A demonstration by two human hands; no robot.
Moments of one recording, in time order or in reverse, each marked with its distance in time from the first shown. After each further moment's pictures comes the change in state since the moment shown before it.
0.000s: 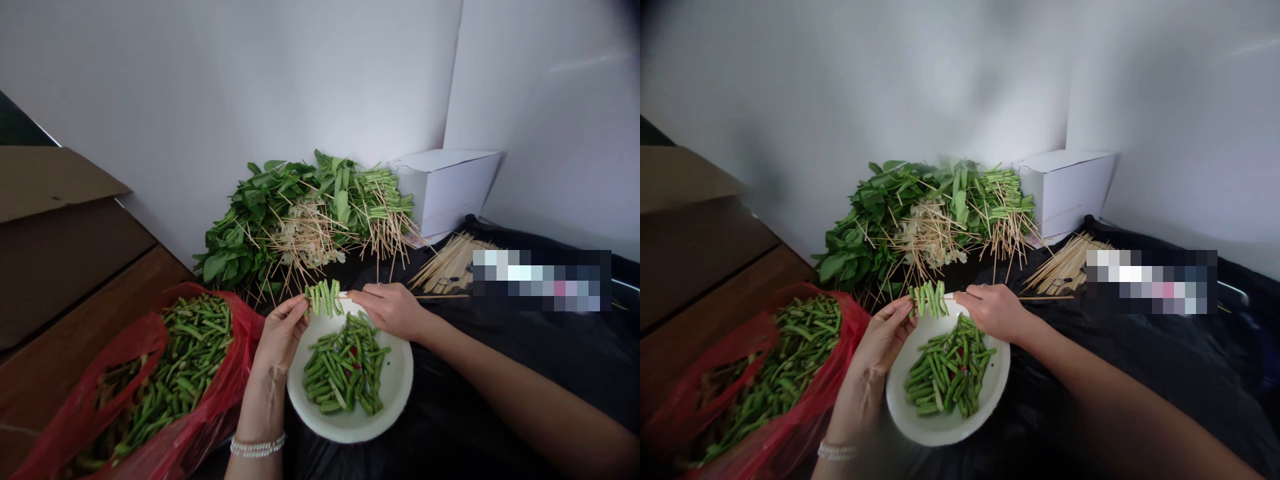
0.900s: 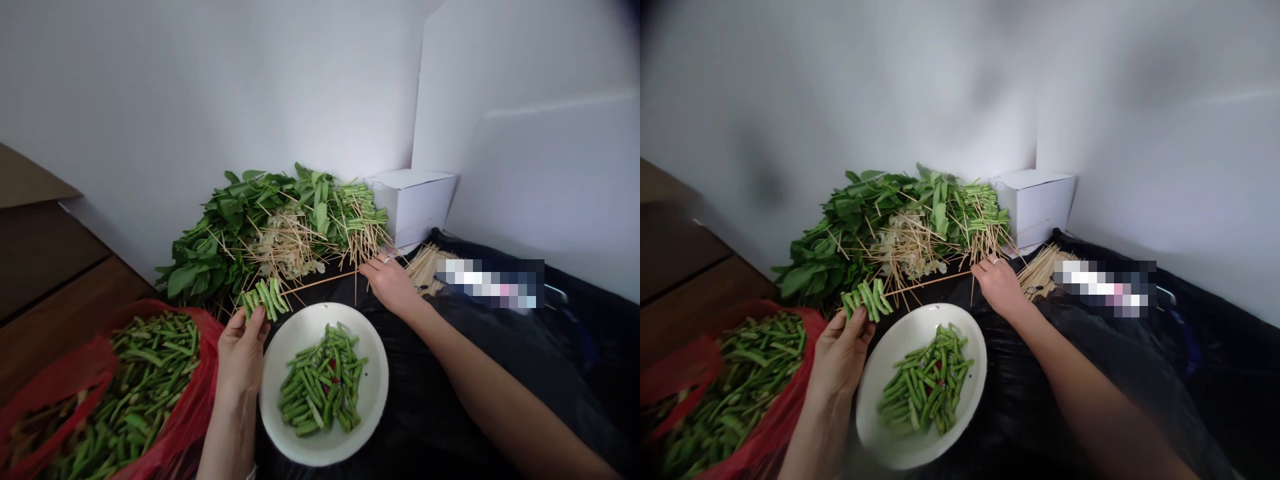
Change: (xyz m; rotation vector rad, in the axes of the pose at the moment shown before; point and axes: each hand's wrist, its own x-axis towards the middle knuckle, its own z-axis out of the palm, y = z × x) left_hand 0.001 0.011 0.001 -0.067 0.215 0.331; right_hand -0.001 0.061 -0.013 -0.351 -0.083 0.296
